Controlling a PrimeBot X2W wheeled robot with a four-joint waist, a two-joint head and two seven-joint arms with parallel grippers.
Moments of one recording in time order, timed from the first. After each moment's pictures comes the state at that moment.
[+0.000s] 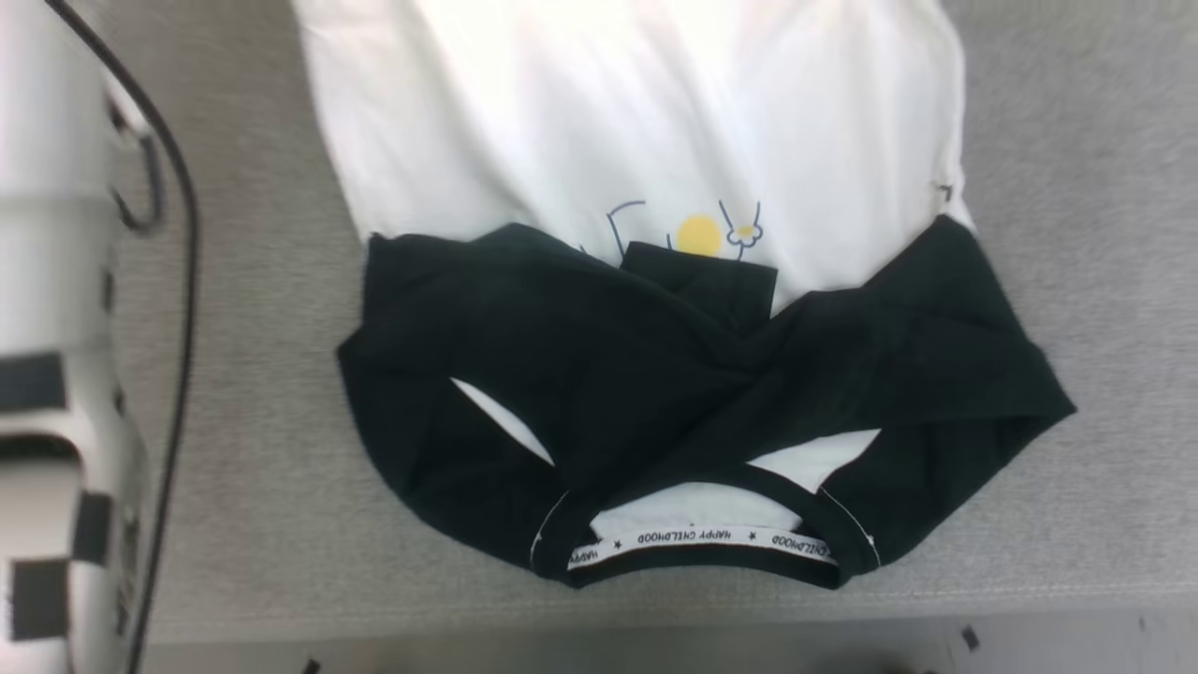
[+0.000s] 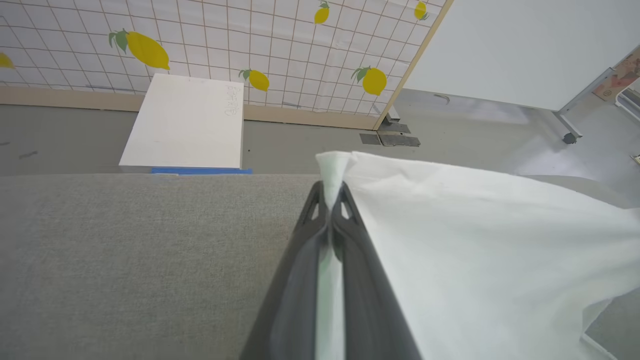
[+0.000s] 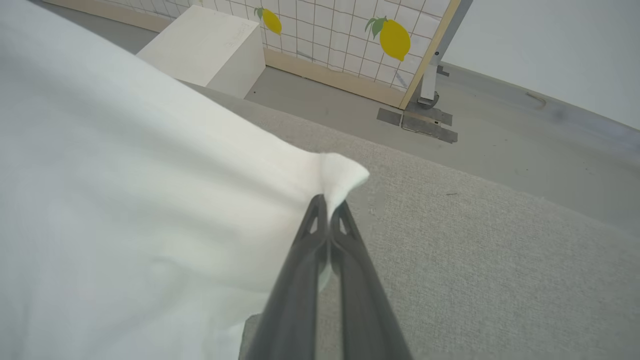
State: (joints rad) left arm -1.34 0.30 -0.17 0.51 -0.60 -0.08 0.46; right arm -1.21 -0.34 0.20 0.38 0.36 0.13 0.62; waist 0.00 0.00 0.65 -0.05
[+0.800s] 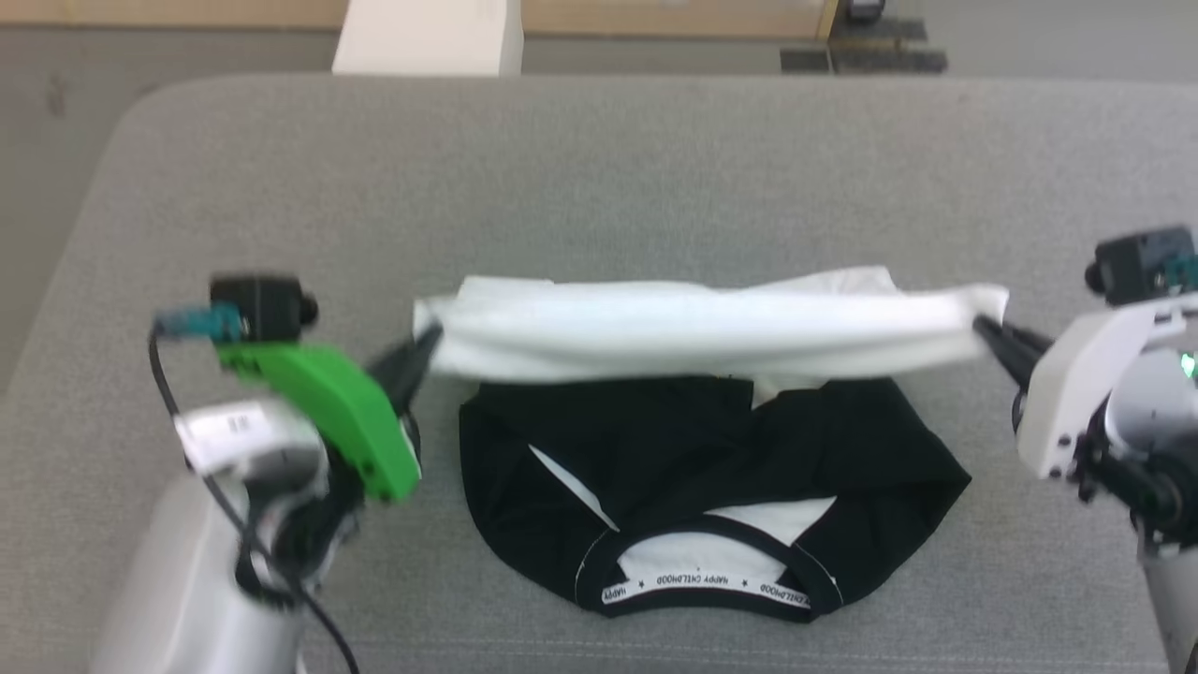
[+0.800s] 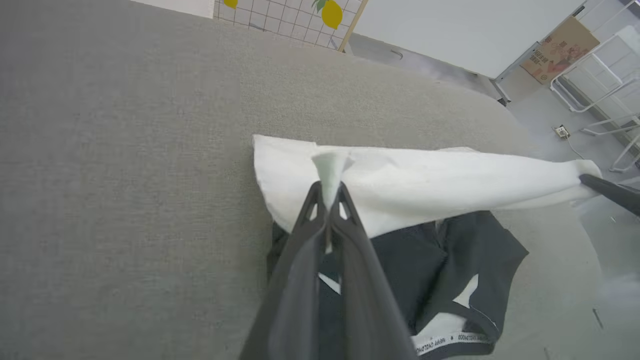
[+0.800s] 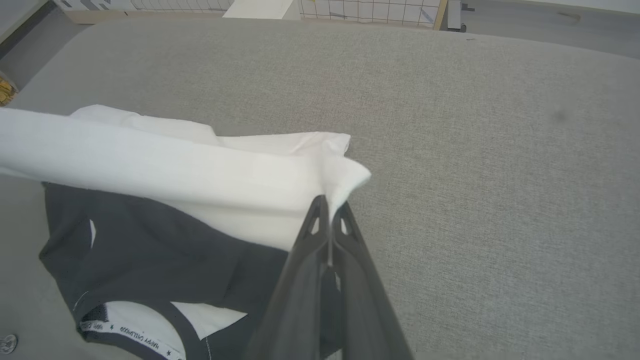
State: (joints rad) left arm -0.33 0.30 -0.21 -0.01 -0.76 -0.02 0.50; right arm -0.36 -0.35 0.04 0.09 0.49 0.13 0.66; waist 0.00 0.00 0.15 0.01
